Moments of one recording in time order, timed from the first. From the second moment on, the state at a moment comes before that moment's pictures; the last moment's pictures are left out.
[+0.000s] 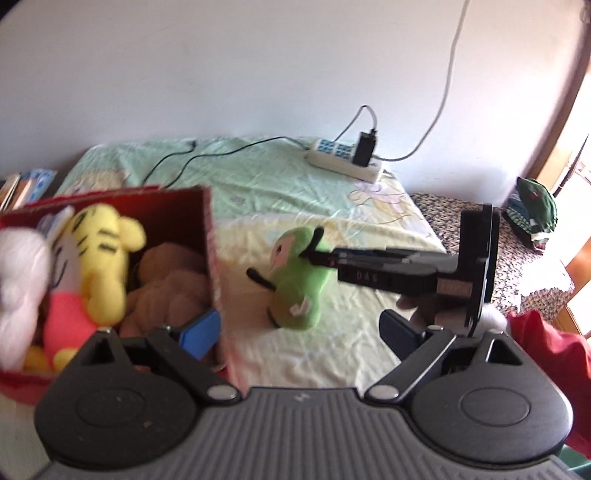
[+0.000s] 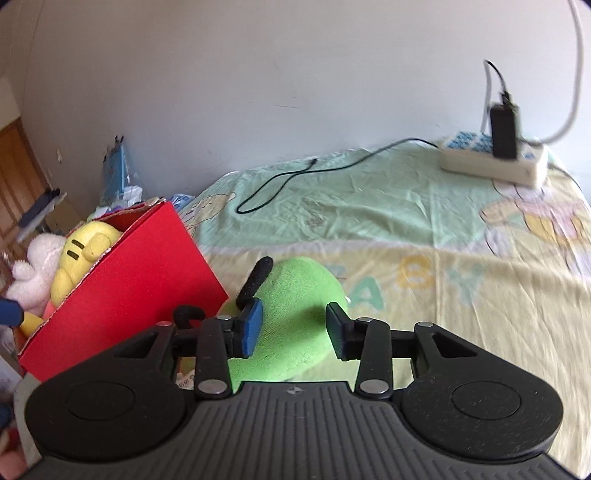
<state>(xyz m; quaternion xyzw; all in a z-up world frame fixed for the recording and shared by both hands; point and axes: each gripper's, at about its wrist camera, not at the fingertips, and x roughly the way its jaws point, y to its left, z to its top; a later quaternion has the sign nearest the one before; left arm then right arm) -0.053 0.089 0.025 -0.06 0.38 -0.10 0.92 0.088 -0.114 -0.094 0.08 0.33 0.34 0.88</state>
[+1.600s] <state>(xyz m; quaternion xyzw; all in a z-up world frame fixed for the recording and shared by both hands) 0.076 0.037 -0.066 -0.02 0.48 -0.12 0.87 0.108 -0.187 -0.163 0.44 0.49 0.33 0.68</state>
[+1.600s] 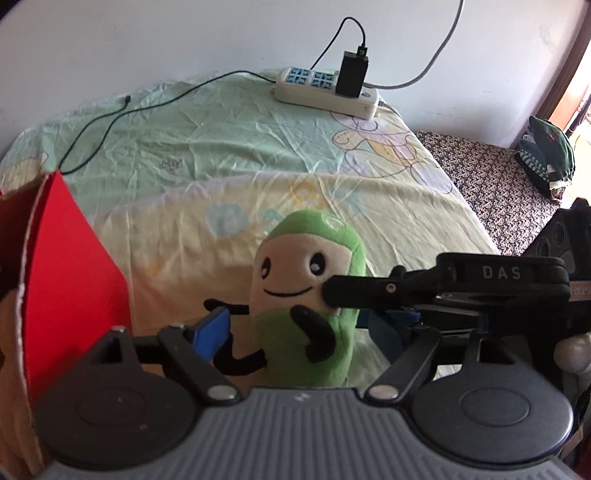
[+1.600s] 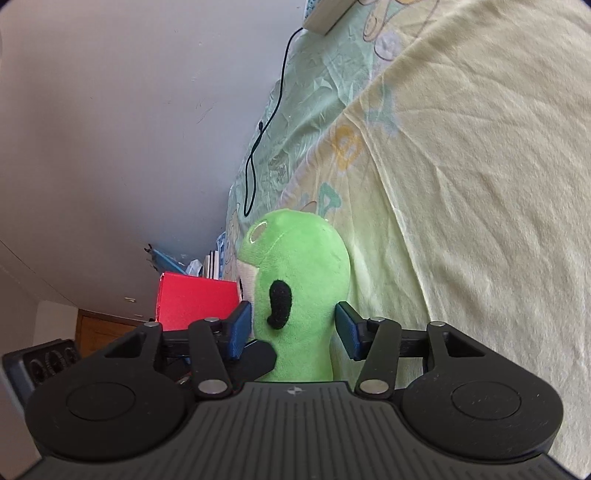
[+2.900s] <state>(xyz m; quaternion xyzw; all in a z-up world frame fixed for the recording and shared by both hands) -0.003 0.034 0.011 -0.03 0.38 -0.15 0.91 0.037 -0.178 -0.058 0.40 0.37 0.37 0.75</state>
